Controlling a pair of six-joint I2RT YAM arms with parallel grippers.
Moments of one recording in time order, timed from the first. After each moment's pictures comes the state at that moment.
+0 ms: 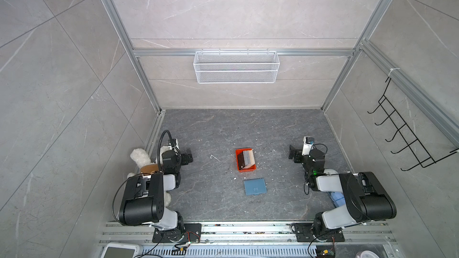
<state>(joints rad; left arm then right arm) 0.10 1.50 0.37 0.68 0.06 -0.05 0.05 1.51 0.33 0.86 0.06 0.05</state>
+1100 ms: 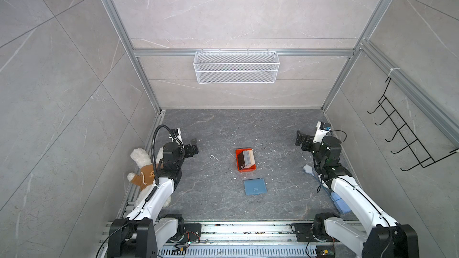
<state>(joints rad) -0.09 1.06 0.54 0.16 0.03 -0.22 0.08 1.02 0.63 0.11 0.05 0.24</state>
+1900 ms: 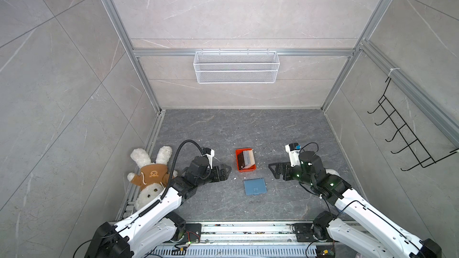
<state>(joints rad) -0.66 0.97 0.50 -0.21 0.19 -0.71 0.59 0.85 0.64 -0.46 -0.09 0.46</state>
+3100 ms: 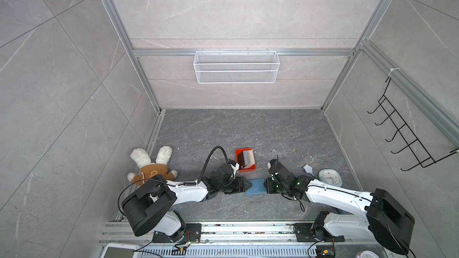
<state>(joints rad) -0.89 1.46 0.49 0.25 0.36 -0.95 0.82 1.25 0.53 -0.29 0.04 0.70</state>
